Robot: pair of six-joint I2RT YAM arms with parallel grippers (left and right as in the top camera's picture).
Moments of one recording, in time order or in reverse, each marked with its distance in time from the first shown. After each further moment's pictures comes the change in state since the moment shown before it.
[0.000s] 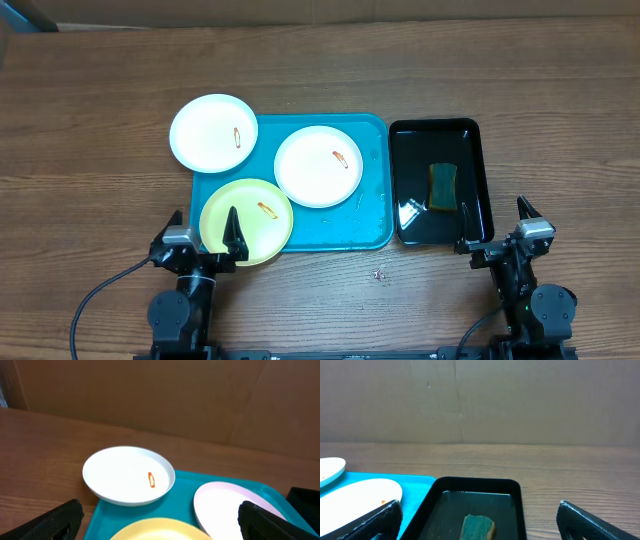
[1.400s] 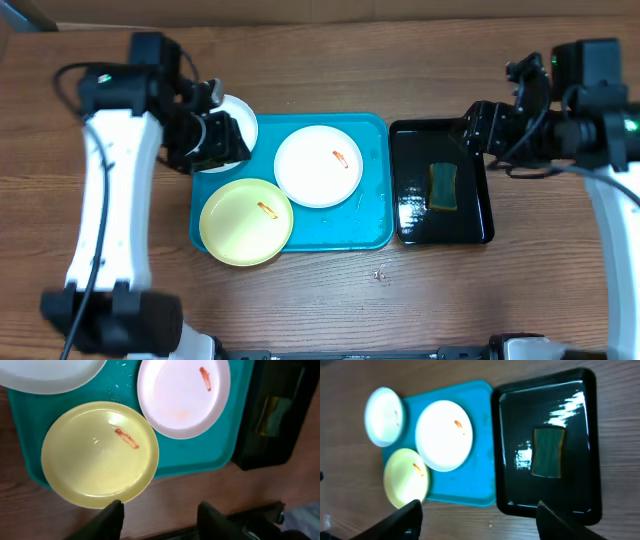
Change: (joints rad) left arm -0.025 1.715 1.767 -1.455 0.335 0.077; right arm 0.004 1.467 1.654 -1.300 -0.277 0.212
